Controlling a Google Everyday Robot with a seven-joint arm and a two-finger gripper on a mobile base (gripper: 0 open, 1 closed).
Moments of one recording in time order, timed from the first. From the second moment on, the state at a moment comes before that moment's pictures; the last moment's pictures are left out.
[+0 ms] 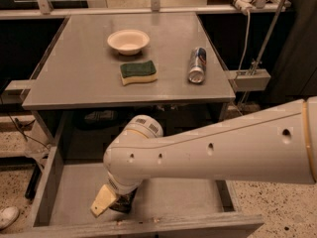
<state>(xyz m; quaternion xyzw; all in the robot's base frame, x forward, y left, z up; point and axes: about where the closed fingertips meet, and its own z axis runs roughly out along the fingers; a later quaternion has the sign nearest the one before) 0.417 0.104 0.633 -0.40 0.90 0.09 0.12</state>
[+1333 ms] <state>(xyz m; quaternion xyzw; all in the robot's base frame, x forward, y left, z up) 0.423 0.112 0.614 -0.47 0.87 0.02 0.15</state>
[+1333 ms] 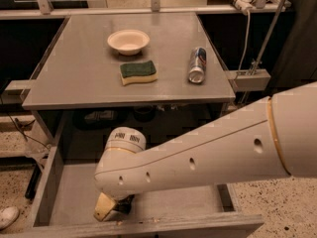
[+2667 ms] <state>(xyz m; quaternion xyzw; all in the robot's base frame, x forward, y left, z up) 0.432 0.100 0.588 -0.57 0.81 0.00 0.13</state>
